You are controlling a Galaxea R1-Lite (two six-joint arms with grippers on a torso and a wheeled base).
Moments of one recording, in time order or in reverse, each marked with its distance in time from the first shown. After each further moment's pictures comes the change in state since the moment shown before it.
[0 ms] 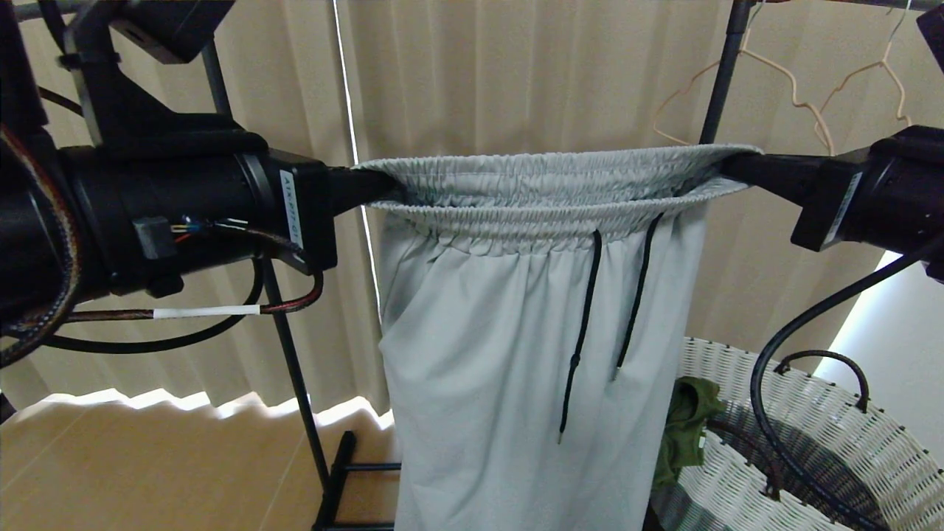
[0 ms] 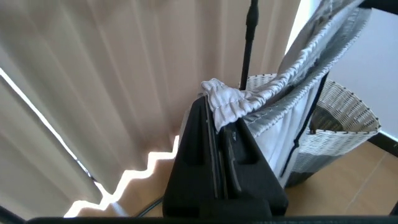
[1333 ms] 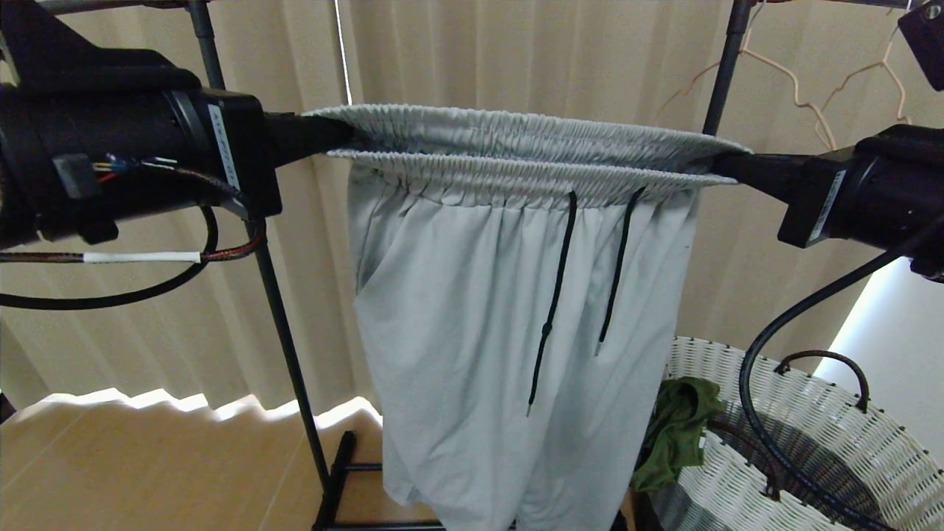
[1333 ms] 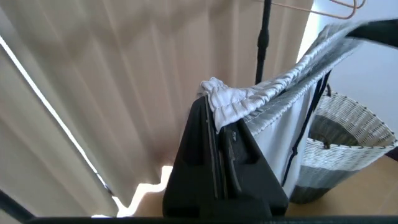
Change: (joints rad) left arm 0.097 -0.025 -0.070 0.040 -0.067 0.044; right arm -0.001 0.020 -0.013 -0.002 -0.007 0.001
